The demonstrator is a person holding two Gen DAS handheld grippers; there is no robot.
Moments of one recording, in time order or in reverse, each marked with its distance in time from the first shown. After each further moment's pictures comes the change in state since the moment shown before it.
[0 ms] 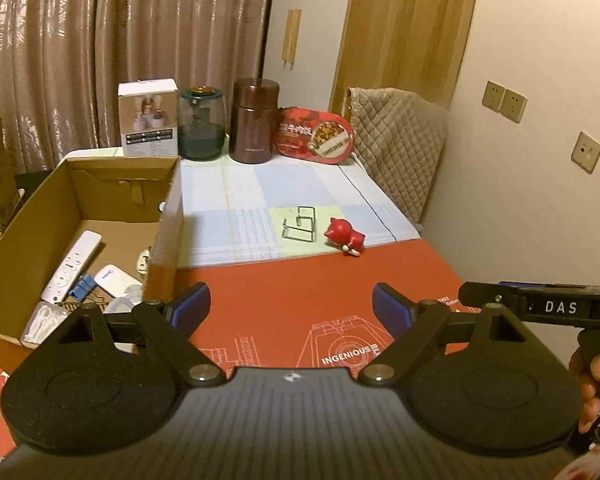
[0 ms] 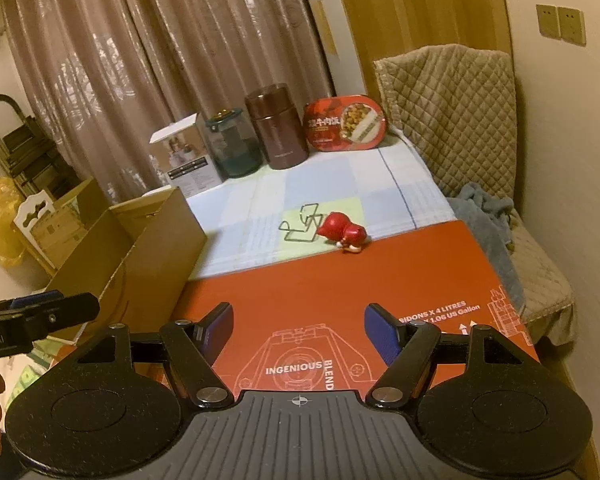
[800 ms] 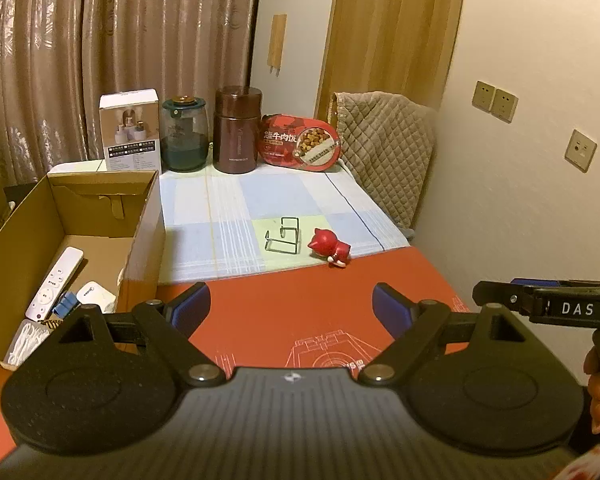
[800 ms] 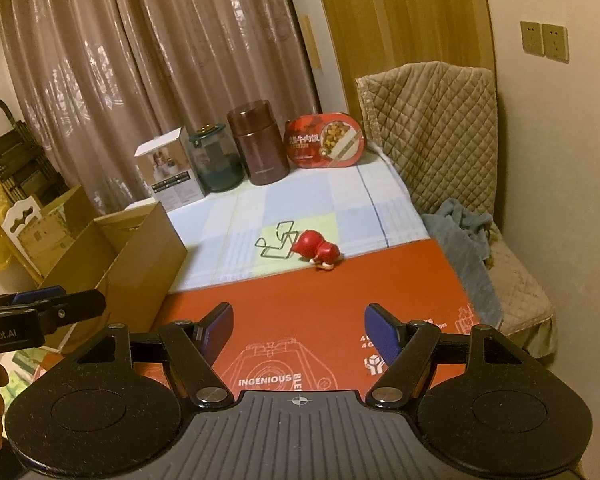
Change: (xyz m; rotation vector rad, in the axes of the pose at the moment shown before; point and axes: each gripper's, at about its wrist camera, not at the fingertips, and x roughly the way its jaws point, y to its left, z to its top) left arm 0.014 -0.017 0.011 0.021 -0.022 -0.010; right arm -0.014 -0.015 0.014 -0.019 -0.036 -0.044
